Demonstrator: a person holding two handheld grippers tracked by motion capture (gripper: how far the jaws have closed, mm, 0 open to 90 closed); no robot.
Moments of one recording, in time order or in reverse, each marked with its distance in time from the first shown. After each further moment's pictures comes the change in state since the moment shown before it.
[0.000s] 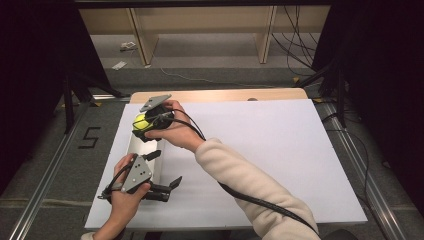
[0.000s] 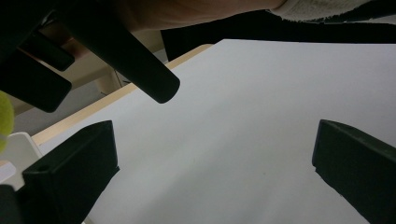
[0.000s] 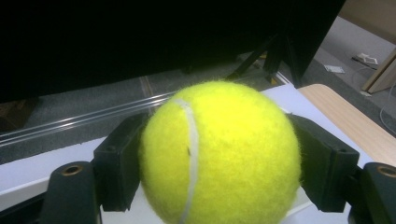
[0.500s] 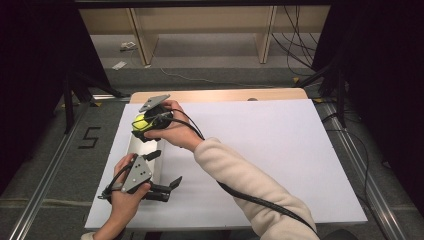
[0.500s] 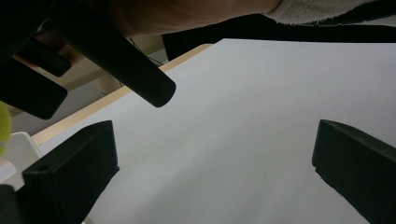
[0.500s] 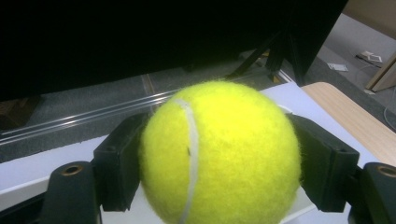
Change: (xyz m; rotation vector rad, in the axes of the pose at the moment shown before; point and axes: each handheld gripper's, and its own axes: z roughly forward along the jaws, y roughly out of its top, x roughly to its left) left arm 0.000 0.000 0.000 0.000 0.000 -0.001; right arm -0.002 -0.001 0.005 0.008 0.009 -0.003
